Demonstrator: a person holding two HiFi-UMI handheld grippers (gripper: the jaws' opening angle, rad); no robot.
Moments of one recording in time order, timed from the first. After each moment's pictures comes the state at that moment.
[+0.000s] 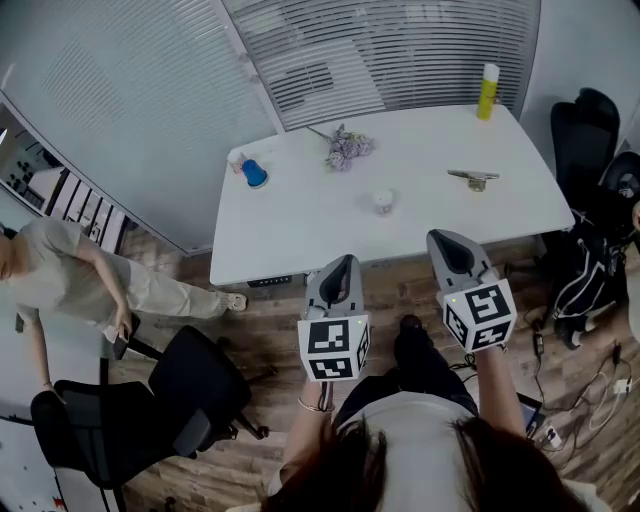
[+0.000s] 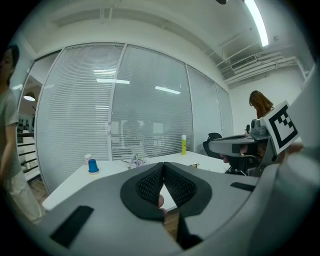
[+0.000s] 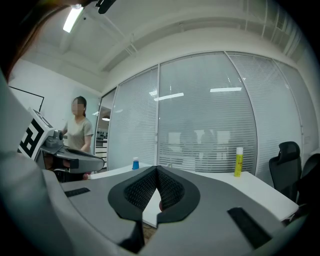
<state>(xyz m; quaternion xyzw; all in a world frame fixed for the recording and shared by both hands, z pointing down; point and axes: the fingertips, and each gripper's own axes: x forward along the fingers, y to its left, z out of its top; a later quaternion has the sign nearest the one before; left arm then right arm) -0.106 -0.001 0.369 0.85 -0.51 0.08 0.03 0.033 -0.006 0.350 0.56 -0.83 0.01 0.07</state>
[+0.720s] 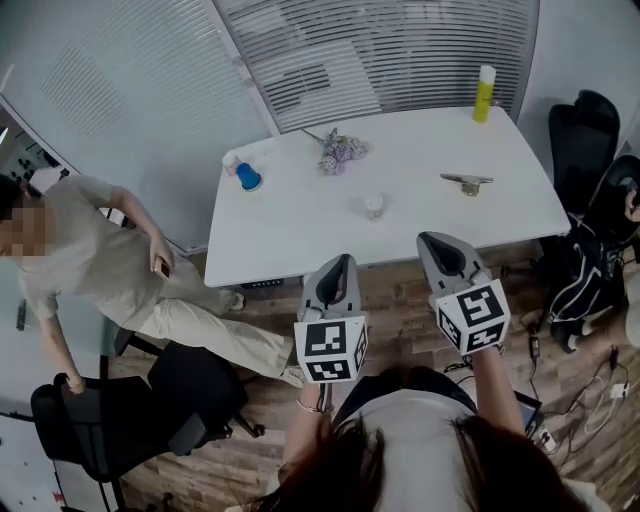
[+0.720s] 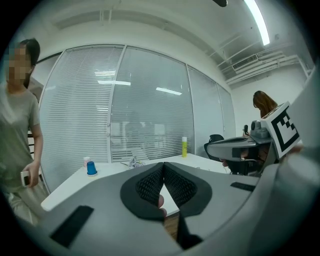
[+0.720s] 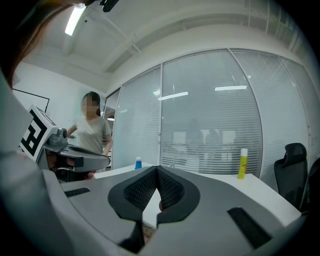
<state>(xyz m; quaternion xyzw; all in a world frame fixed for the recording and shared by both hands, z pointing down) -0.079 -0.002 0.355 0.85 -0.53 0.07 0.03 0.047 -0.008 0.342 0.53 -0.85 0.01 0.07</state>
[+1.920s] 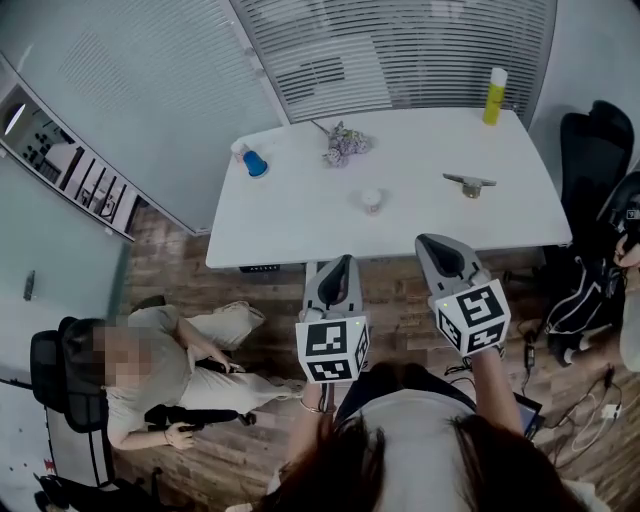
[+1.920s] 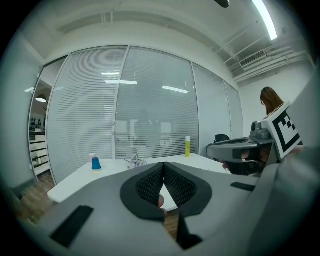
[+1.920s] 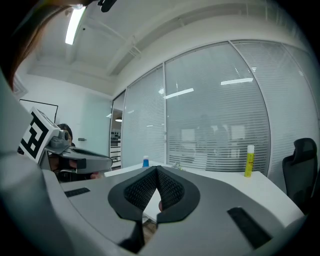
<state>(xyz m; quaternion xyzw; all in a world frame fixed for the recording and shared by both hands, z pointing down) -0.051 0.021 0.349 0.82 -0.56 0.07 0.05 0.069 0.005 0.337 0.48 -0.87 0.02 0.08</state>
